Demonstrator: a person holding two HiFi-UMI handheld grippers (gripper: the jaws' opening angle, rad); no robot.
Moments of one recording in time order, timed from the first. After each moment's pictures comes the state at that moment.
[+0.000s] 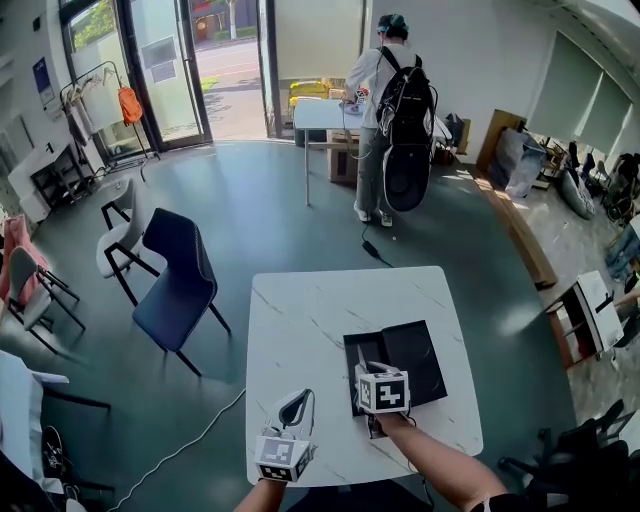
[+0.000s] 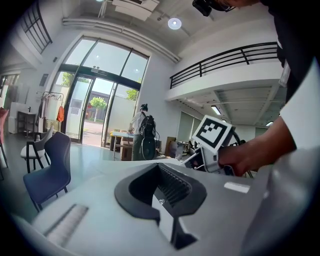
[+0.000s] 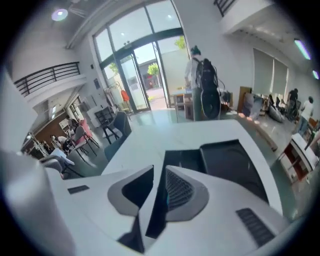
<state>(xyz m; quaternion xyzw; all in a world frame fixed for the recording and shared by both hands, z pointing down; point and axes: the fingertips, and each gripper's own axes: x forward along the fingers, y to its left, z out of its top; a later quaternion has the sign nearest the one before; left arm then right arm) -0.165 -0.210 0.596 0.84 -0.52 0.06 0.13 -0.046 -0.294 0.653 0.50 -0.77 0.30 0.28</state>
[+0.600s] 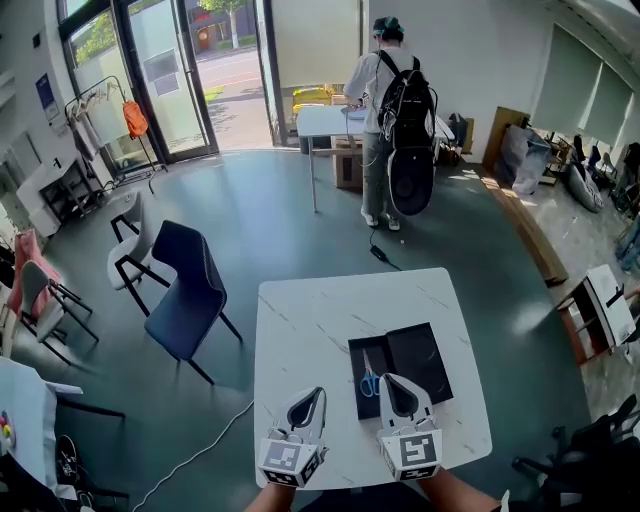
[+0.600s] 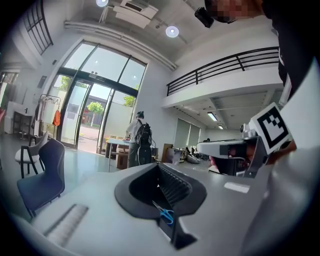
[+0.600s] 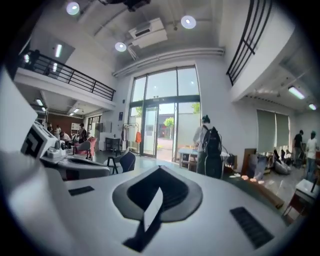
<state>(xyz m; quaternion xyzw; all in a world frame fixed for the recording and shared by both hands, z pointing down) -0.147 -0.213 0.539 0.85 -0.51 0.02 0.12 -0.037 -0.231 0.494 0.52 -0.85 0.01 0.10</state>
